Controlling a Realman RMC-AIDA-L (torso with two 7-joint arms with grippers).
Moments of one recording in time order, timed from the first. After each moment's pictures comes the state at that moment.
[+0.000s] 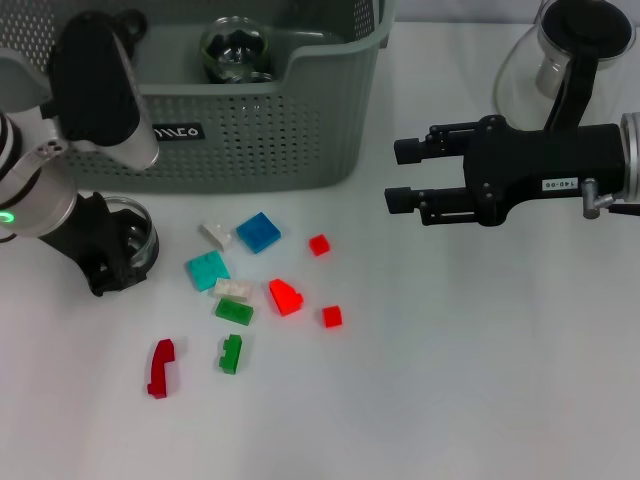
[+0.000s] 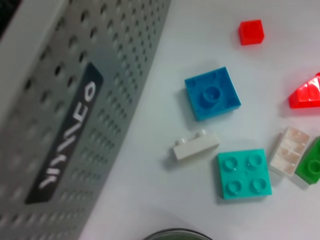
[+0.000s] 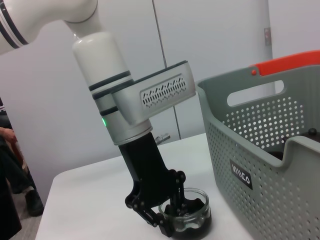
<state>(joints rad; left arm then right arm) -0.47 -2.17 1.22 1.36 2.86 1.59 -1.97 0.72 2.02 -0.92 -0.52 -1.88 -1.57 1.36</state>
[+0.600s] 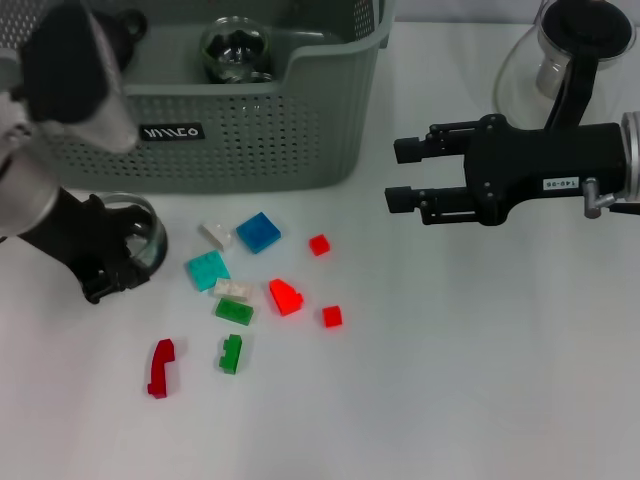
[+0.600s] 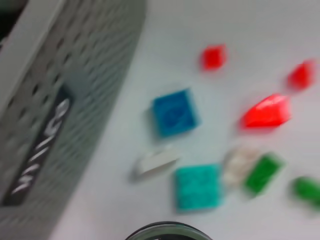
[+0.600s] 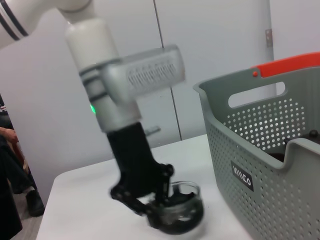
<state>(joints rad) -0.48 -2.17 1.09 1.48 2.76 1.81 -1.94 0.72 2.02 -0.92 -0.53 -1.88 -1.58 1.36</state>
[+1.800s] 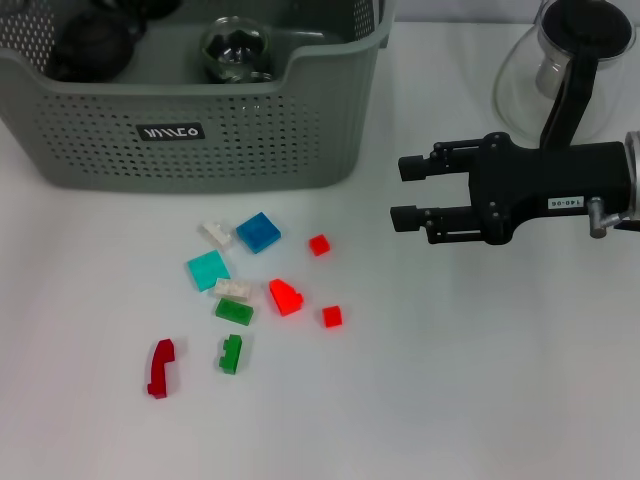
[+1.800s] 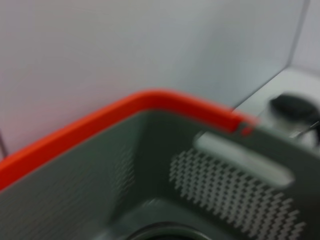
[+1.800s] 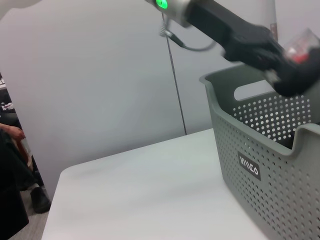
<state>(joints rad) -0.75 -1.99 0.72 1.16 2.43 1.49 -2.05 0.69 2.02 -0.93 -0.52 -1.88 -1.59 1.33</state>
